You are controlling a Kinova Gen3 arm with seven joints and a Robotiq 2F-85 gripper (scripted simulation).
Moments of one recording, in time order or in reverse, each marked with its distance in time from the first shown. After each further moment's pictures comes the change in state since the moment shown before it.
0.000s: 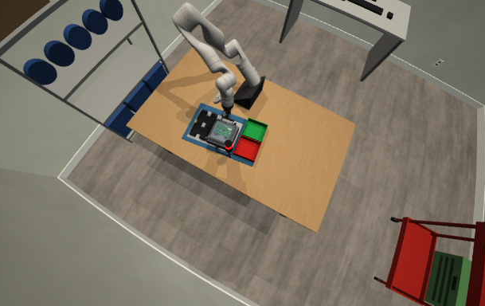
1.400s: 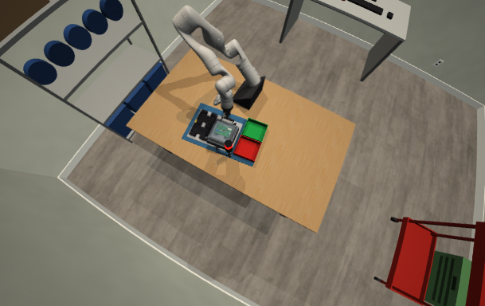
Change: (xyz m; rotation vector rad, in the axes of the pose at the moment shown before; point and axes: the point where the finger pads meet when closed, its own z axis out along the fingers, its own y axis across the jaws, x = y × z) arm 0.003 -0.001 0.020 0.002 -0.003 0.006
